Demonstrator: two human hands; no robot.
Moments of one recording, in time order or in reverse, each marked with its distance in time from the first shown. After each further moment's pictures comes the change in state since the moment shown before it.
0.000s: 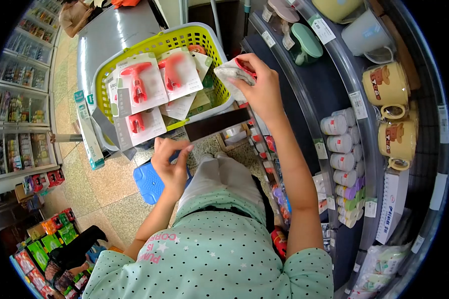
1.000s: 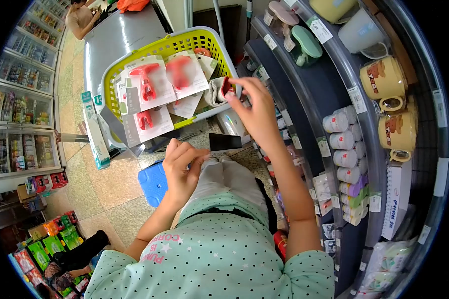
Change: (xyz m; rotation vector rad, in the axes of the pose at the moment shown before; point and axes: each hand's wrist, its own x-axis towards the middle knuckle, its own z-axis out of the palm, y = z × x) left_hand -0.003 0.027 -0.014 0.075 -0.199 0.190; right_hand -0.044 -0.041 0.007 -0.024 -0.093 0.256
